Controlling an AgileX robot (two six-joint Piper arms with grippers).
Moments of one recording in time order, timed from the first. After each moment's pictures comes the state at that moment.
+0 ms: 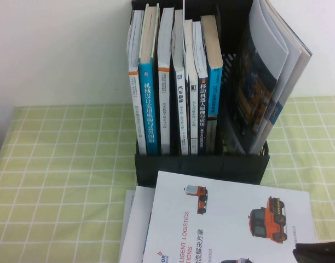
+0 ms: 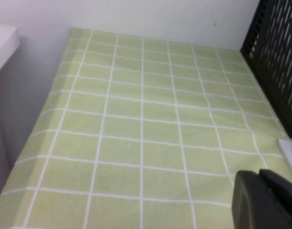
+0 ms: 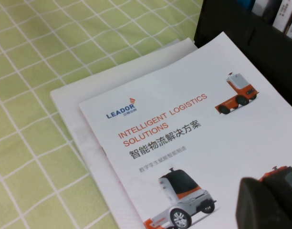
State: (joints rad) right arm 0.77 0.75 -0.36 0.27 0.28 -0.38; left arm -0.04 -0.01 0.02 -0.10 0.37 -0.13
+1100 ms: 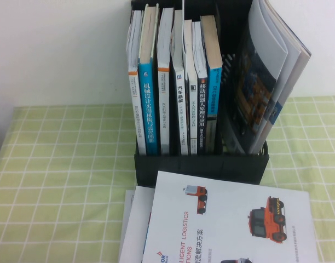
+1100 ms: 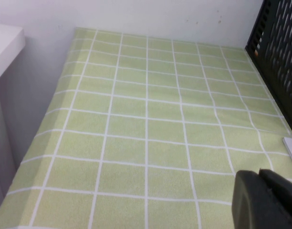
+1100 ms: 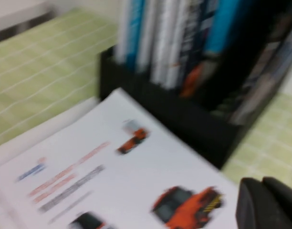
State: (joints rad) right arm 0.48 0.42 -0.34 0.28 0.39 -0.39; left arm -0.03 -0.01 0.02 -0.08 0.38 -0.14
